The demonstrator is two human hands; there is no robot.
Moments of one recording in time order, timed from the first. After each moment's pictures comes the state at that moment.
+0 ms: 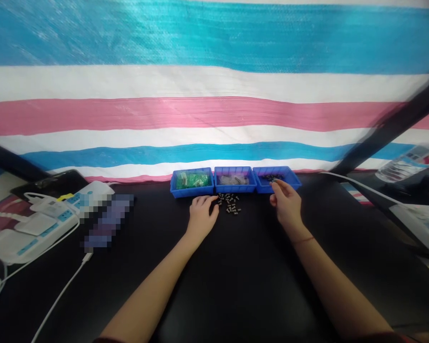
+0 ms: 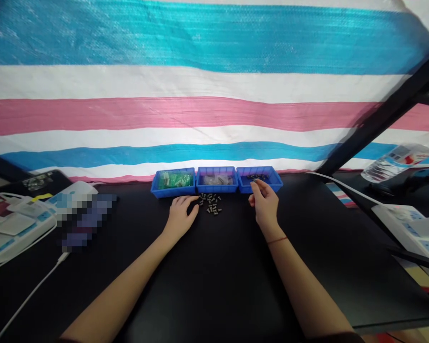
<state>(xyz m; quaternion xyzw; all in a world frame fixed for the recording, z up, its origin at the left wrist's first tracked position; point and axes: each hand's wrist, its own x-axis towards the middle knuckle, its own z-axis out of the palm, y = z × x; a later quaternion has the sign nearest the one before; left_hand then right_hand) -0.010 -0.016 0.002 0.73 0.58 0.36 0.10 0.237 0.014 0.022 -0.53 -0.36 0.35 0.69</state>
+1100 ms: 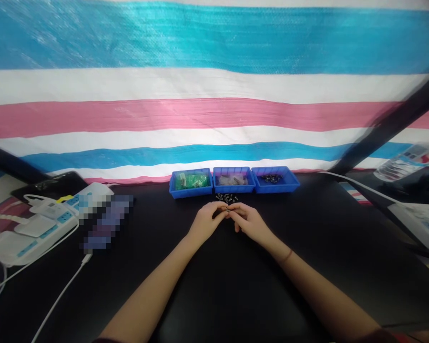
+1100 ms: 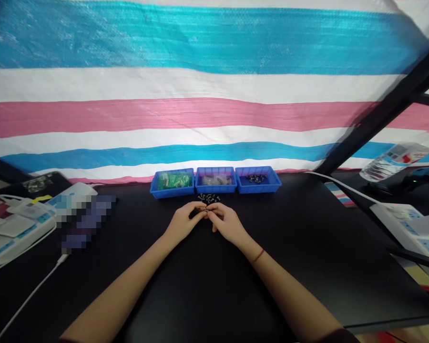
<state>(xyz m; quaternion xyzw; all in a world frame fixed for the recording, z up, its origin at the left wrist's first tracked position) -0.007 -0.021 0.006 0.76 0.44 0.40 0.26 0.173 -0.033 0.018 -0.45 -0.62 0.51 0.39</state>
